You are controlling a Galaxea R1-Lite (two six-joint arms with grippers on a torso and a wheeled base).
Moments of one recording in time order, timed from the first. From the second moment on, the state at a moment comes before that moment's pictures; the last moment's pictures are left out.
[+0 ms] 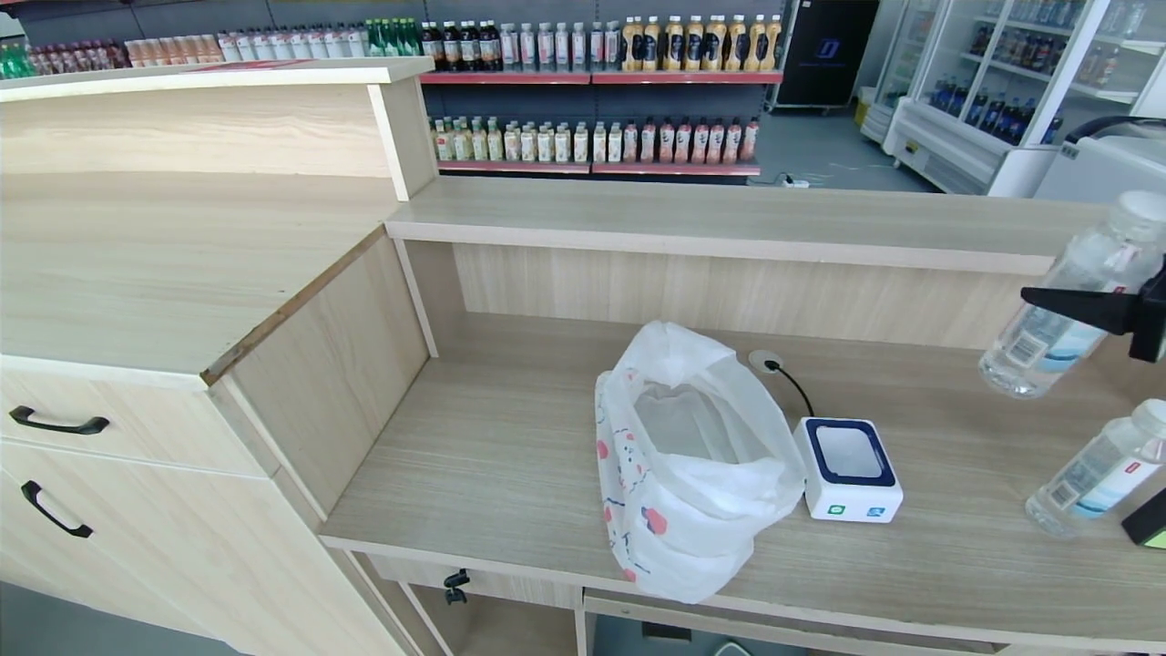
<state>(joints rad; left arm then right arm) -0.01 0.00 0.00 0.00 -0.04 0.00 -0.42 1.52 -1.02 -0.24 0.84 -0.50</state>
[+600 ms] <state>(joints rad) -0.01 0.00 0.00 0.00 -0.04 0.00 -0.33 1.21 -0.80 -0.25 0.17 -0.13</state>
